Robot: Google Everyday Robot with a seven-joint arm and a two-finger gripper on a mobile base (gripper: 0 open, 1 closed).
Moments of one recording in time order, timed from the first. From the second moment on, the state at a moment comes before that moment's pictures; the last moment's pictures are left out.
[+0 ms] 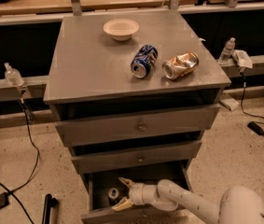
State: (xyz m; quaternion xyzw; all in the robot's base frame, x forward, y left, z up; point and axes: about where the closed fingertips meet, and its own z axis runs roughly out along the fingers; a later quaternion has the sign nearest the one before) arm 0.526 0.057 0.213 -0.53 0.65 0.33 0.44
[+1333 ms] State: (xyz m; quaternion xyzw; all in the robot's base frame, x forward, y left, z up) arm 0.524 0.064 0.207 -0.54 0.63 0.35 0.43
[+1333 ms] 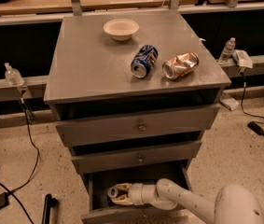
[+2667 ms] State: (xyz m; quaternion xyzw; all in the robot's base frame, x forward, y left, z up) arm 0.482 0.072 0.327 -0.64 0.58 0.28 0.42
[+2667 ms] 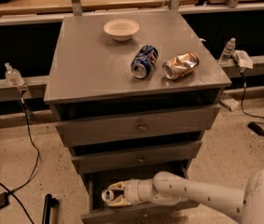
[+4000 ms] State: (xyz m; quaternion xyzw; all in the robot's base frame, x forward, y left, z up) arm 0.491 0.047 0.370 -0.62 0.60 0.26 0.43
